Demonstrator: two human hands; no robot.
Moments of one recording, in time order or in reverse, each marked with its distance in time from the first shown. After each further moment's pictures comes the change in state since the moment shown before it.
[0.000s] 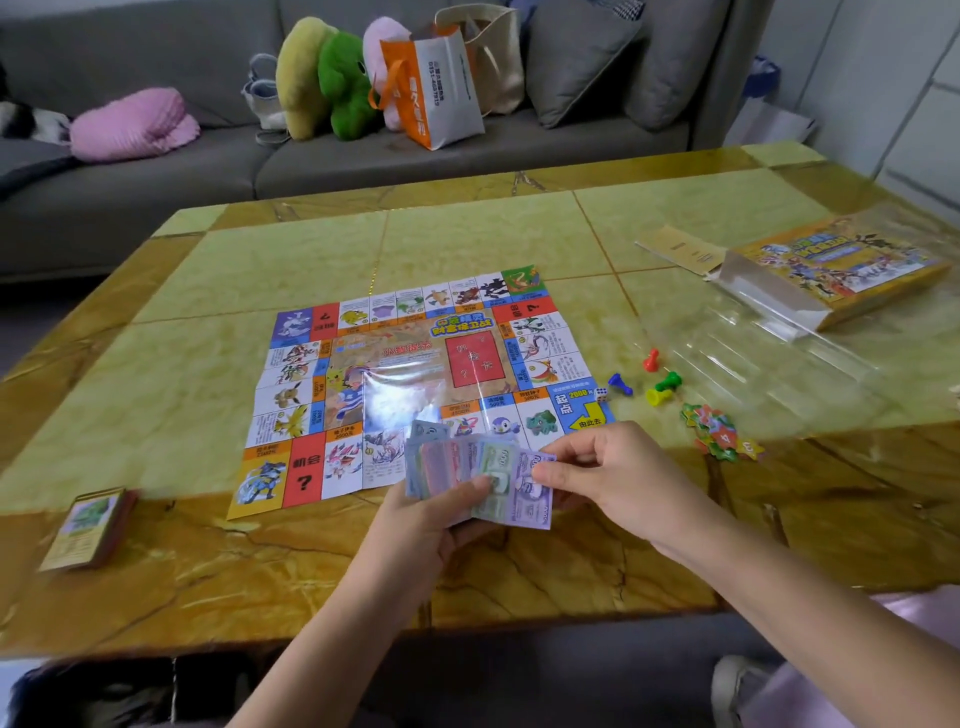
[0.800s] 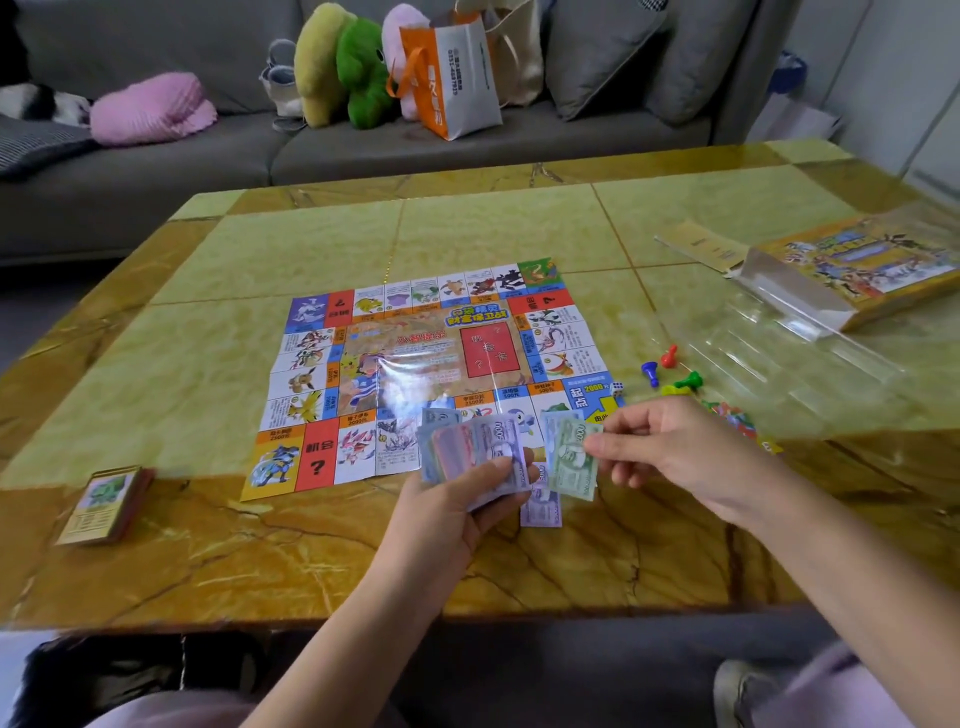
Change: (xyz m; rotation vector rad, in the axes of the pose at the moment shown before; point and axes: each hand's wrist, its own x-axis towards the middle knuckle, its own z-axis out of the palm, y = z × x) left_hand 0.001 -0.003 0.010 -0.143 0.070 0.023; right_hand 0.001 -0.009 -0.030 0.011 -0.054 0.073
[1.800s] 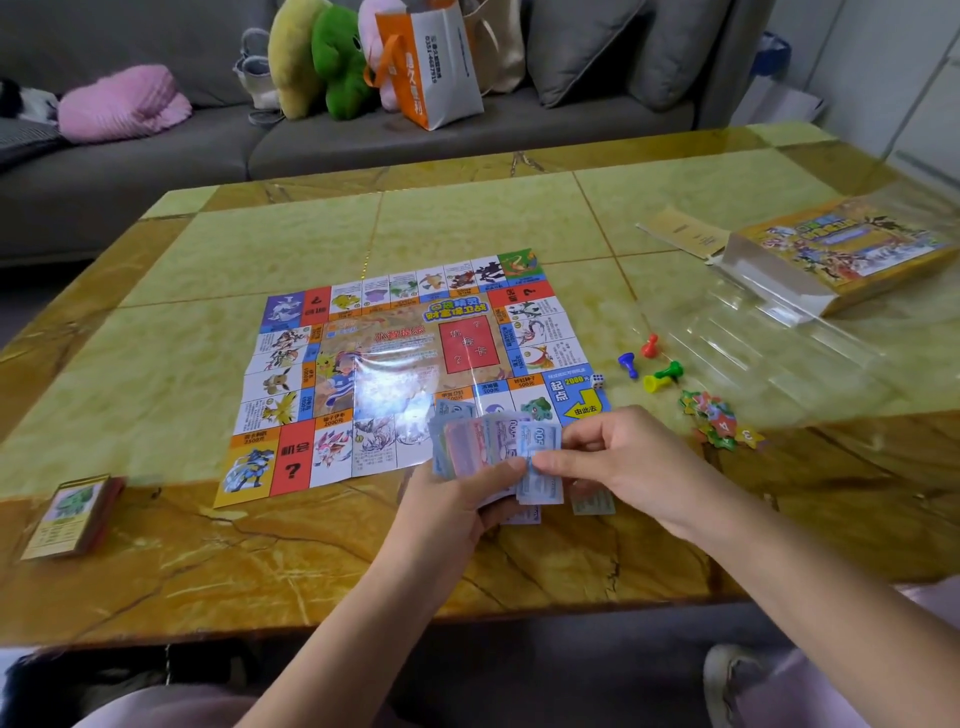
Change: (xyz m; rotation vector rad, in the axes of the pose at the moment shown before) left_hand 0.004 -0.008 0.018 0.150 -0.062 -0.005; right_hand 0.002 0.009 0.017 -0.031 -0.001 0.017
